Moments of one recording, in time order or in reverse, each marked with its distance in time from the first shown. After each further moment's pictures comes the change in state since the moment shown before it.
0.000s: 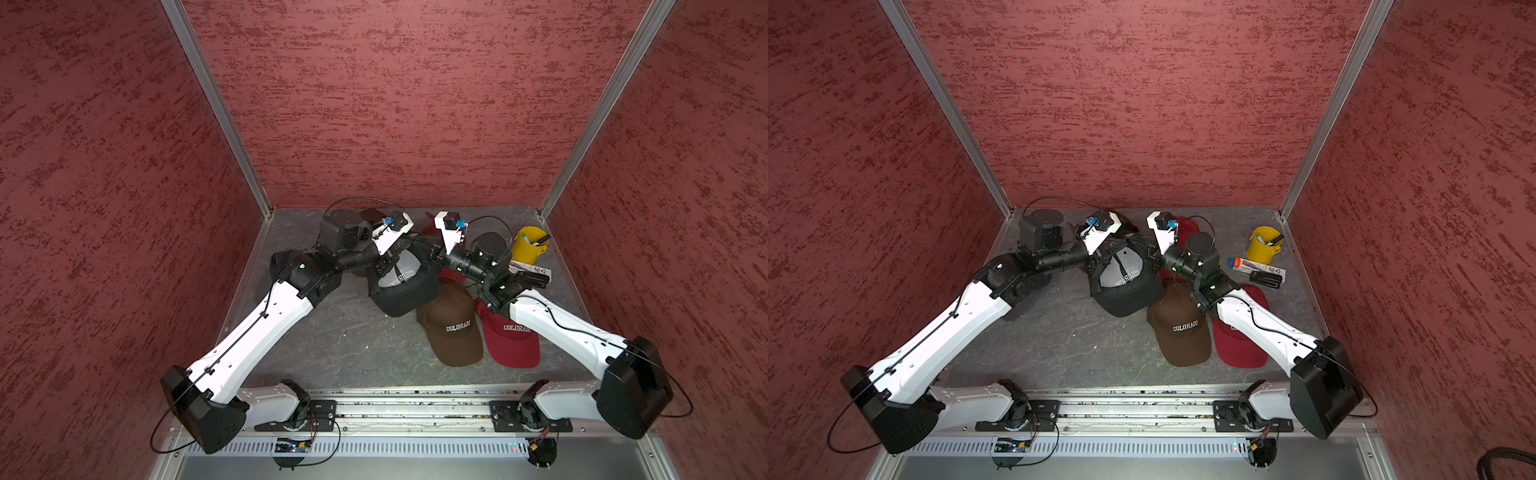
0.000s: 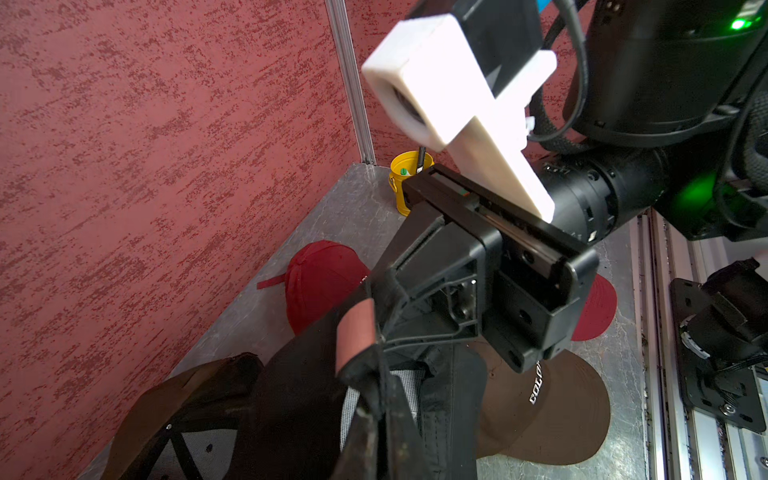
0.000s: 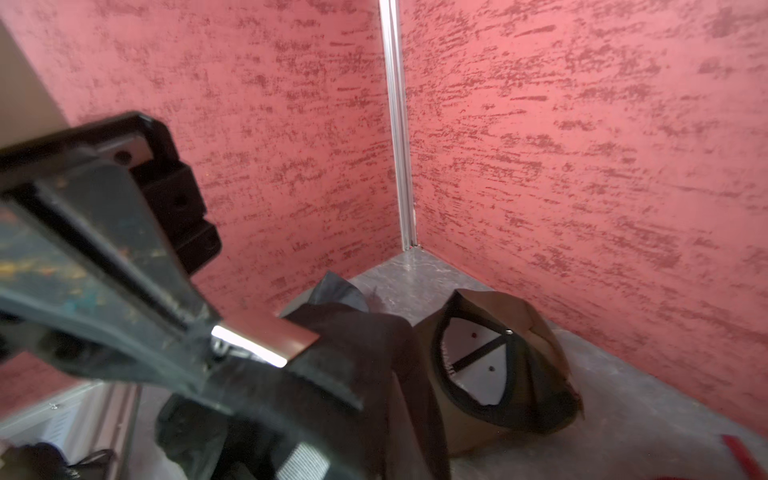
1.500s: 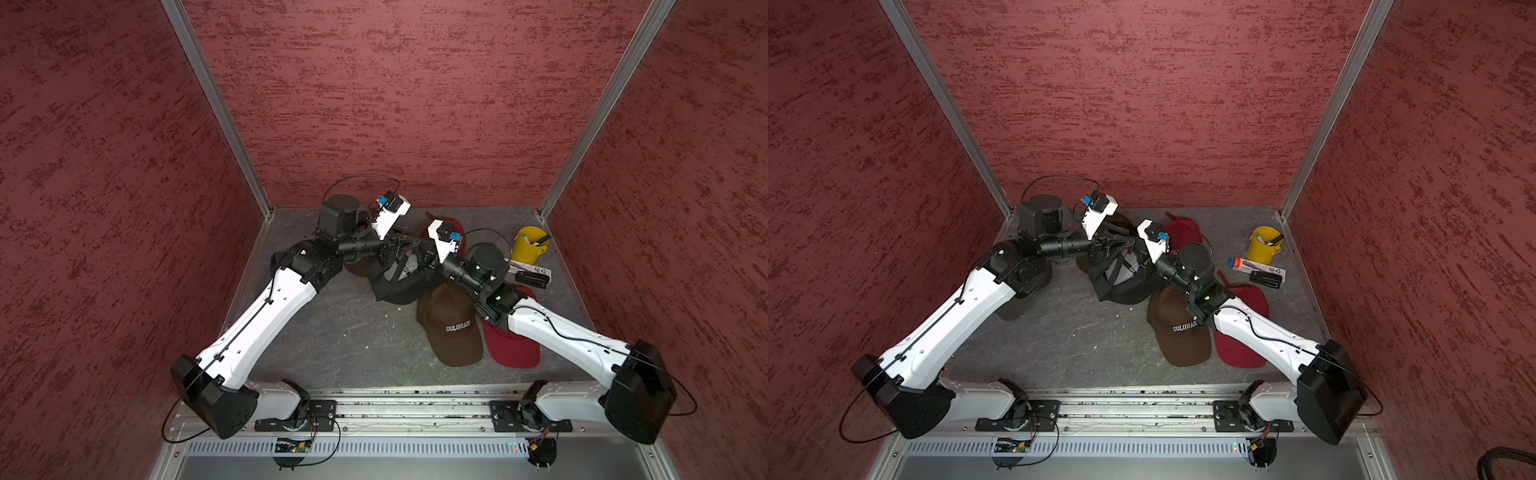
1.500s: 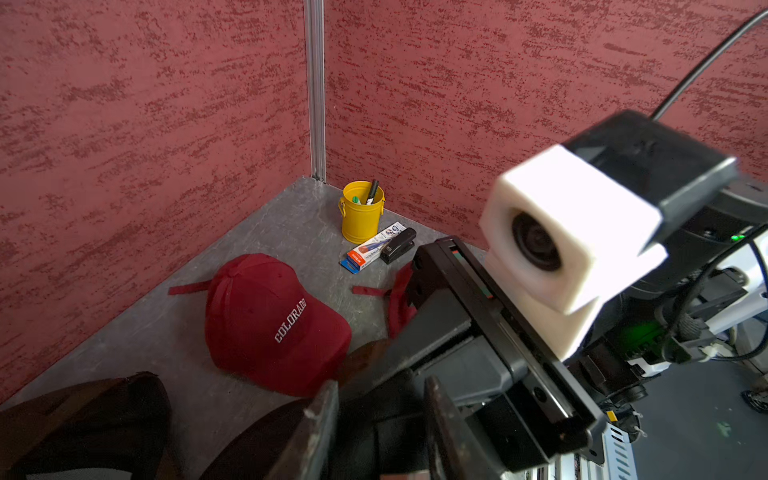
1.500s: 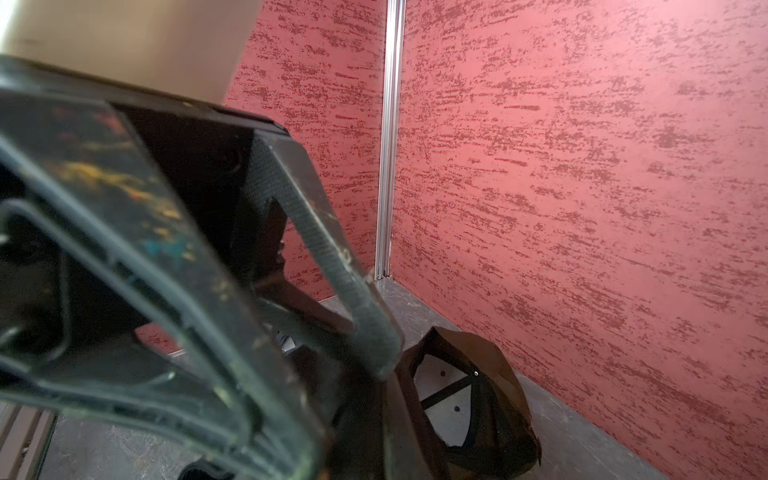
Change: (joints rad) left arm 0.058 0.085 0.114 -0.016 0.222 -0.251; right arm 0.120 -0.034 -0.038 0.076 0.175 -0.162
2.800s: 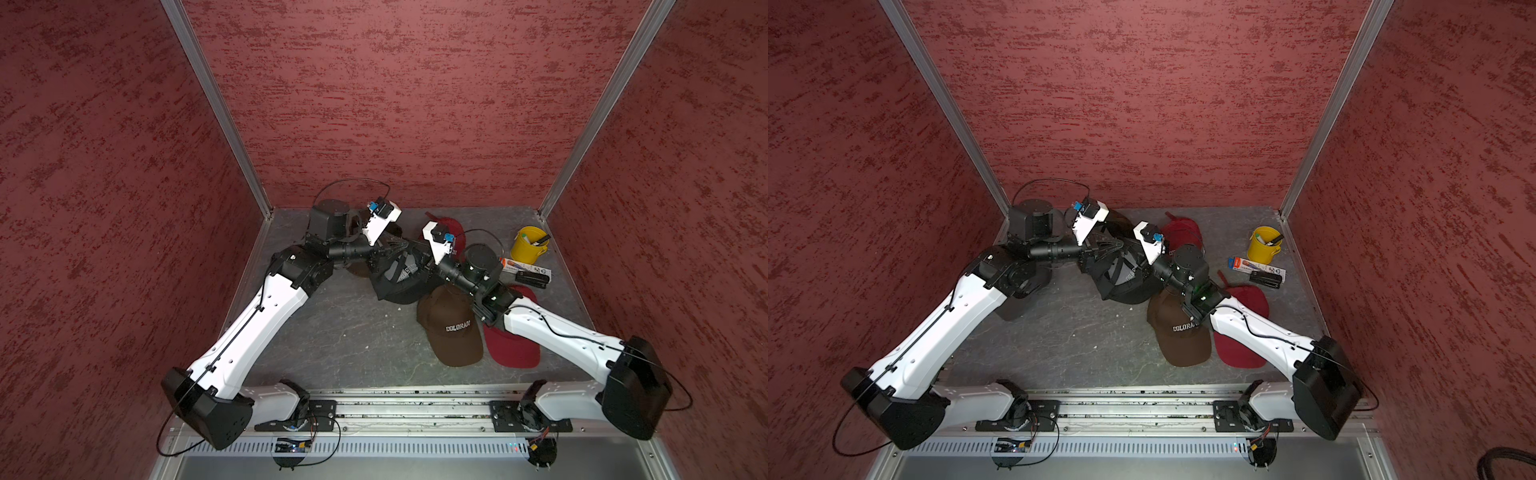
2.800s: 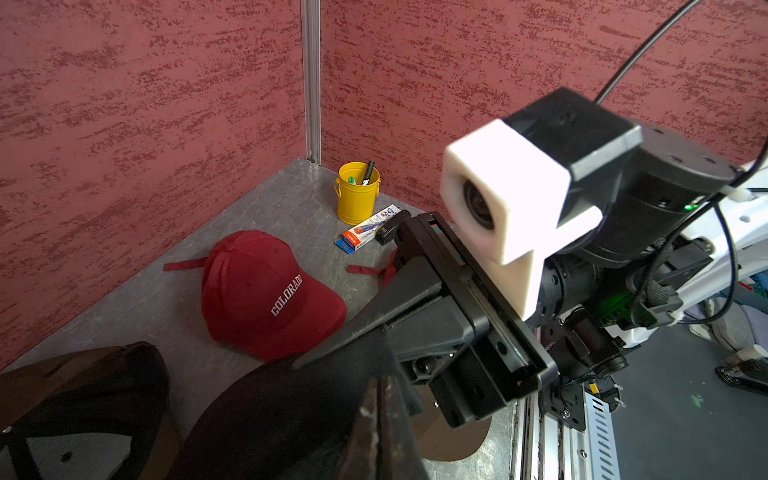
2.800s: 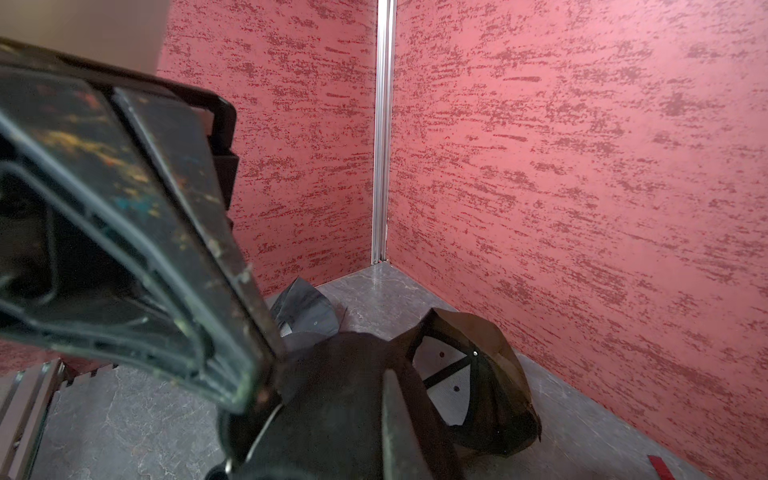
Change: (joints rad) left arm 0.055 -0.072 -0.057 -0.057 0.050 0.029; right arm 0.011 0.024 0.000 -0.023 0.042 0.014
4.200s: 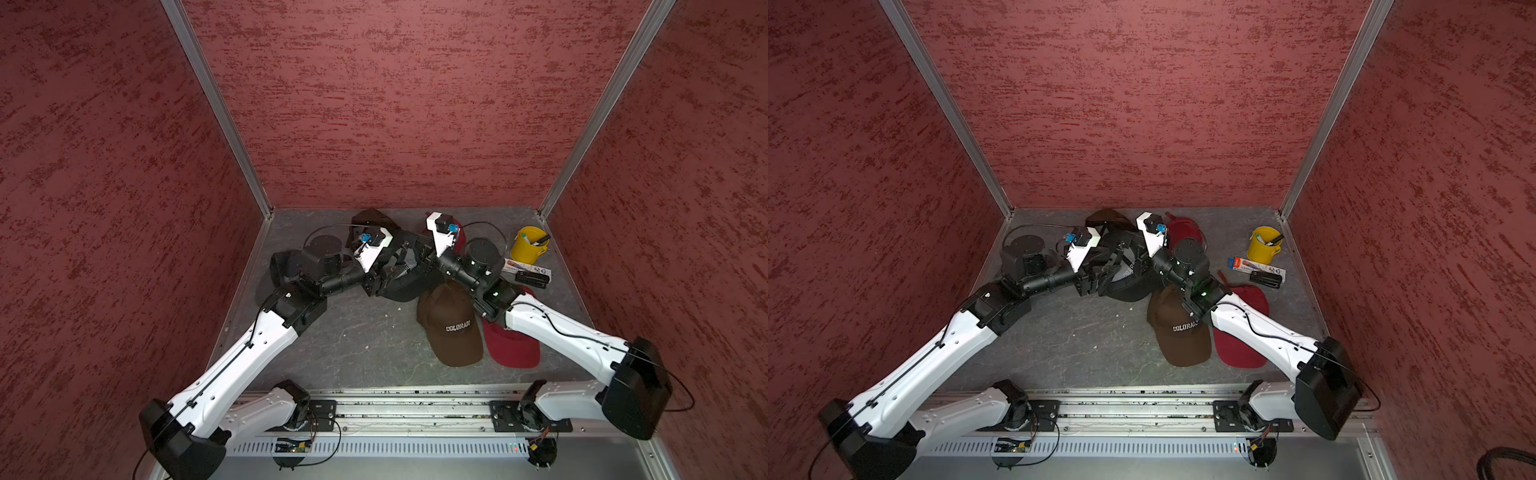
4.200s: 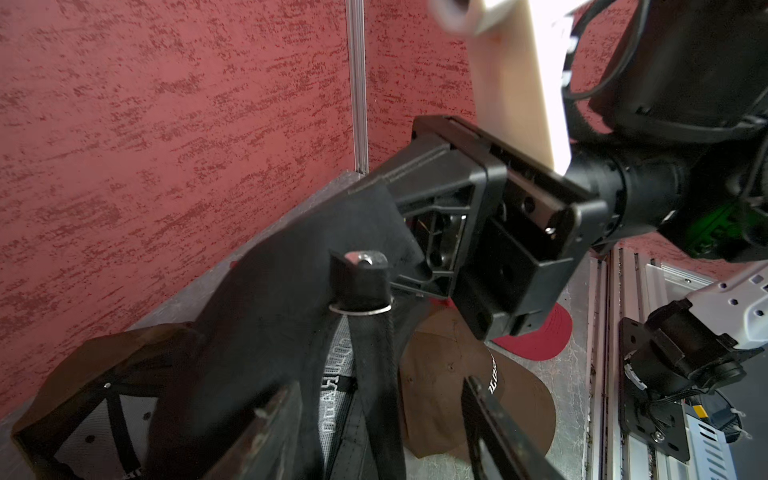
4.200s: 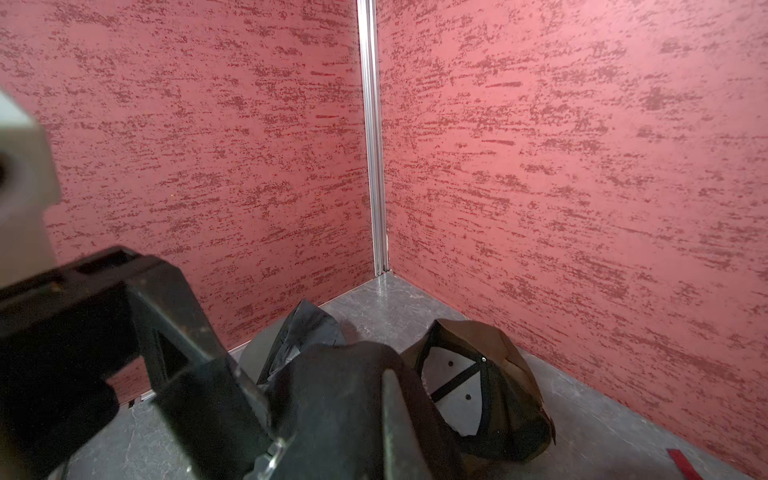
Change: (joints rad) left arm -0.095 -0.207 -0.361 0.270 -0.249 0.030; right arm -0.002 0.003 0.074 -0.053 0.025 0.093
